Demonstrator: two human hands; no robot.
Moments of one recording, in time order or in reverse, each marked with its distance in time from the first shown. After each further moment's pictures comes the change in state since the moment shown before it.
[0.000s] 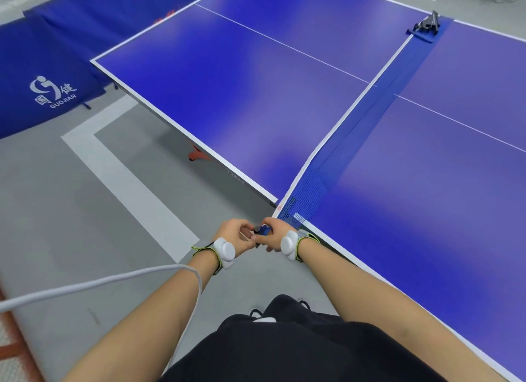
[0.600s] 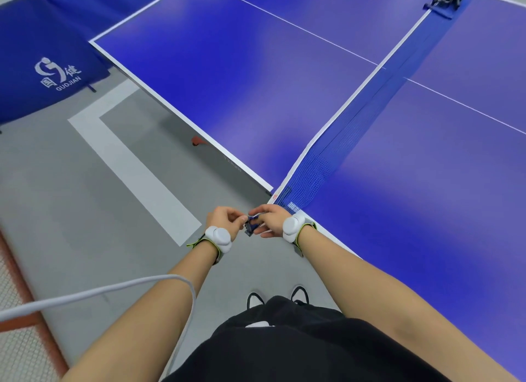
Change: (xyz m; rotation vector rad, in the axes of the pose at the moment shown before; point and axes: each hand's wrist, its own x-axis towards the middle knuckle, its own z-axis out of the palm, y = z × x) left_hand 0.002 0.013 0.022 -0.170 0.254 -0.160; right_hand -0.001 0.003 -0.020 0.403 -0.082 0.138
